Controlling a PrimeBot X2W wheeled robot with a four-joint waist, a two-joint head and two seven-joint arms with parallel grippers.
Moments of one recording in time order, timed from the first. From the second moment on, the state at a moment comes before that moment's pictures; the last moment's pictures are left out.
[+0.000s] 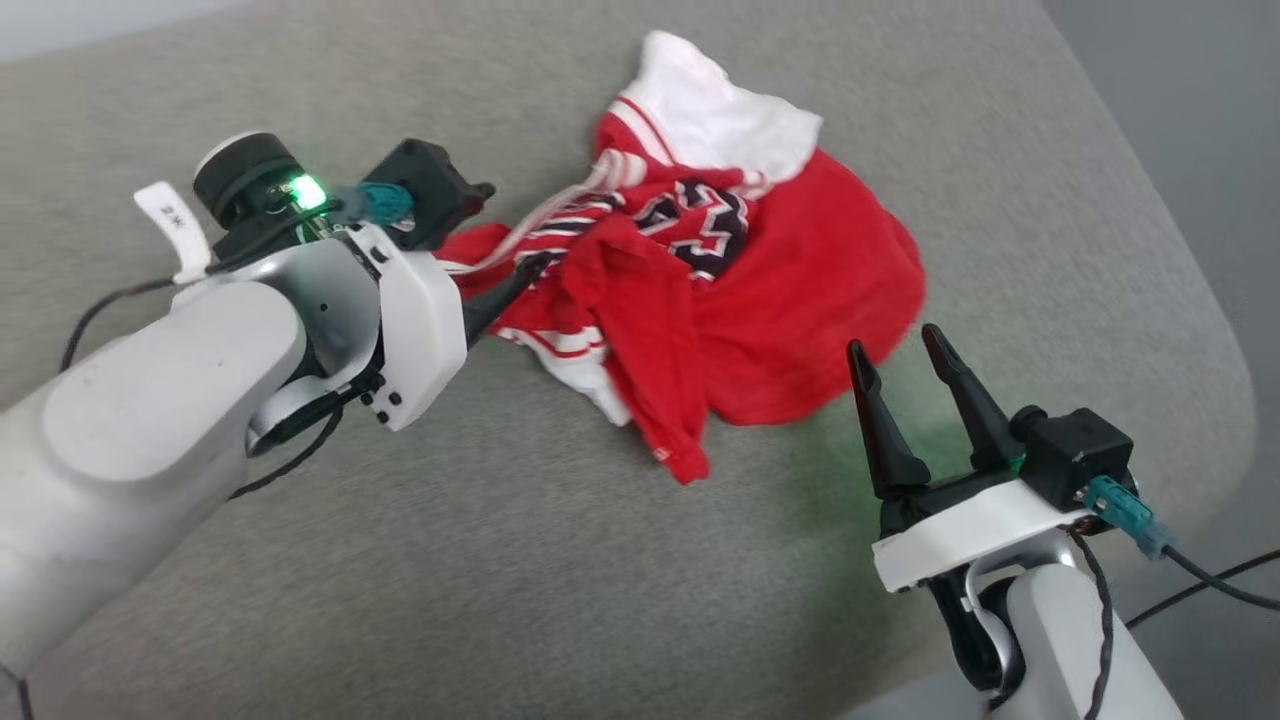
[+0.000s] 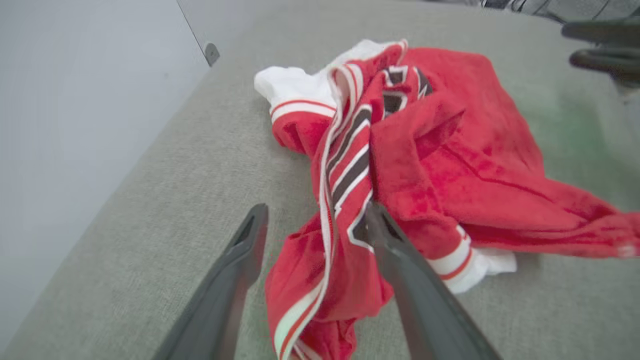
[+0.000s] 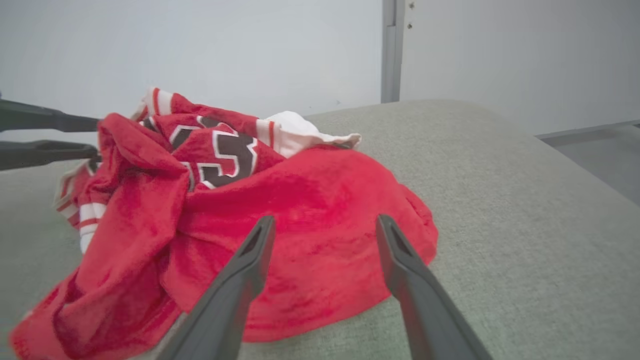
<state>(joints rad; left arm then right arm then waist) -1.16 0.70 -1.28 0.31 -0.81 -0.13 0.15 -0.28 -0.05 0.18 0.29 0.31 0.13 -0.26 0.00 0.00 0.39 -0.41</state>
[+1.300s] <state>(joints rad) 0.04 0.32 -0.05 0.27 -0.42 -0.12 -0.26 -0.04 -0.08 -0.16 0.29 0.11 0.13 -0.26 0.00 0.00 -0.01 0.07</state>
